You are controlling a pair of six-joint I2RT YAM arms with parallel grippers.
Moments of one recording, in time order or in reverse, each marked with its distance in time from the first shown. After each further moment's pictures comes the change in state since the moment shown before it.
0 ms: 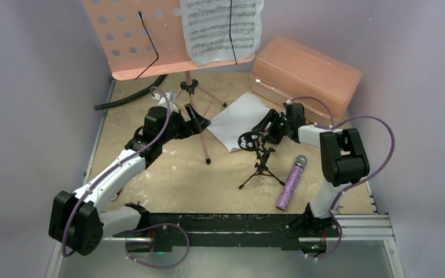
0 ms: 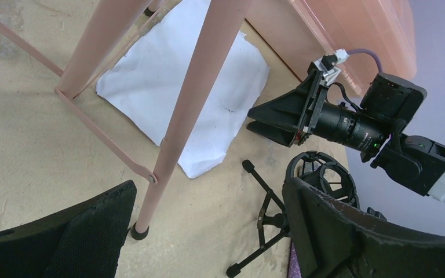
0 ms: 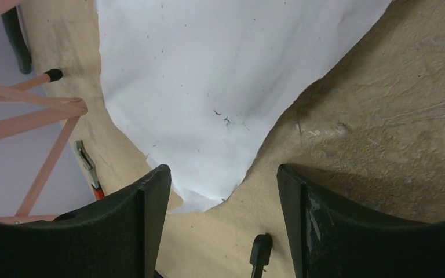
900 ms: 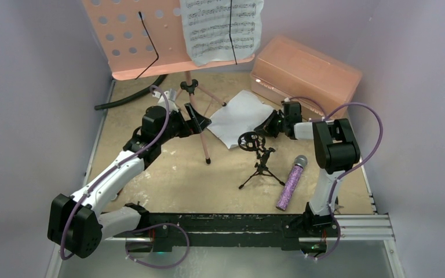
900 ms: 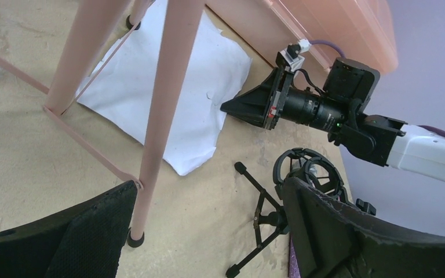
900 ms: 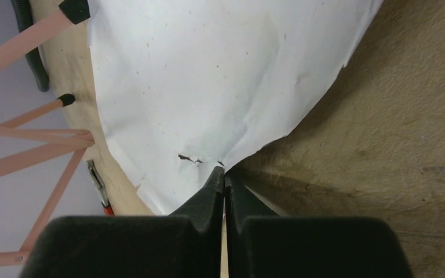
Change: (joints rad) left arm 0.000 -0.021 0.002 0.021 0.025 0.027; right arm -0.018 0.172 0.062 0.169 -0.052 0.060
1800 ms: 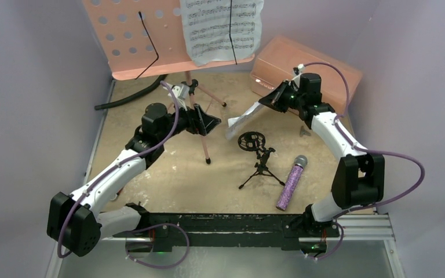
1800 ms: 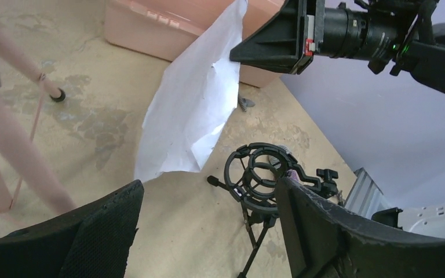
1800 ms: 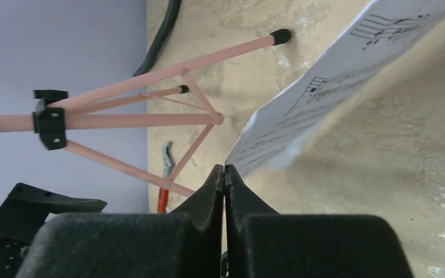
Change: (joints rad) left arm -0.043 0.006 0.038 0.175 0.175 0.191; right arm 0.000 -0.405 0.209 -0.350 -0.025 -0.058
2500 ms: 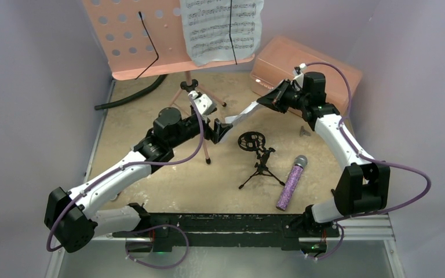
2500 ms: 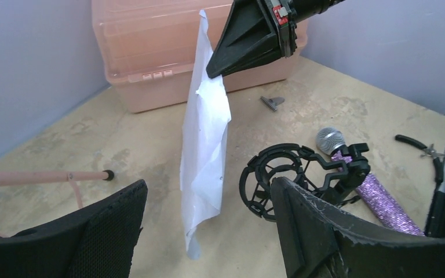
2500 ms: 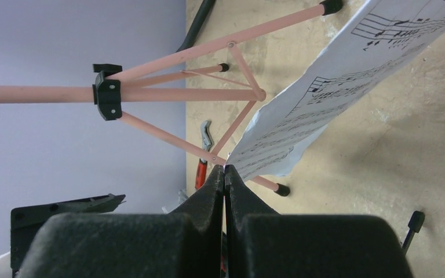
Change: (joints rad) left arm -0.220 0.012 0.077 0.005 -0.135 0.496; right arm 0.000 -0.080 0.015 -0.050 -0.100 0.104
